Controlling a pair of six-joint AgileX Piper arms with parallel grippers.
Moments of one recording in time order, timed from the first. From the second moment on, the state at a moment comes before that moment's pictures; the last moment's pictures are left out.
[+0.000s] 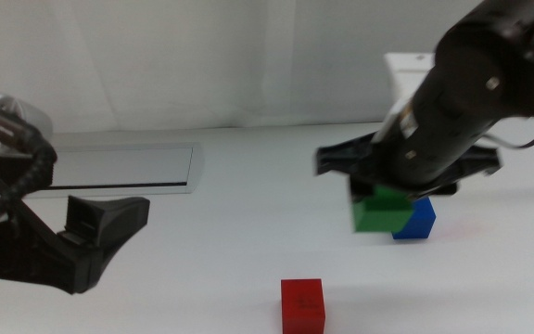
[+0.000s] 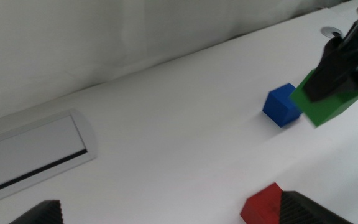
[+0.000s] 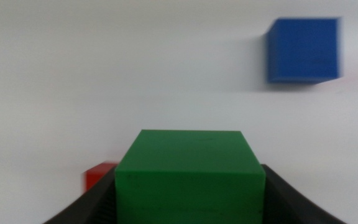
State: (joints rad) left arm -0.52 0.78 -0.83 0.02 0.70 -0.06; right arm 0.78 1.62 -1.39 -0.19 1.10 0.72
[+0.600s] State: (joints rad) left arm -0.54 0.78 -0.83 0.02 0.69 -0.06; right arm 0.98 1.74 -1.39 -0.19 1.04 0.93
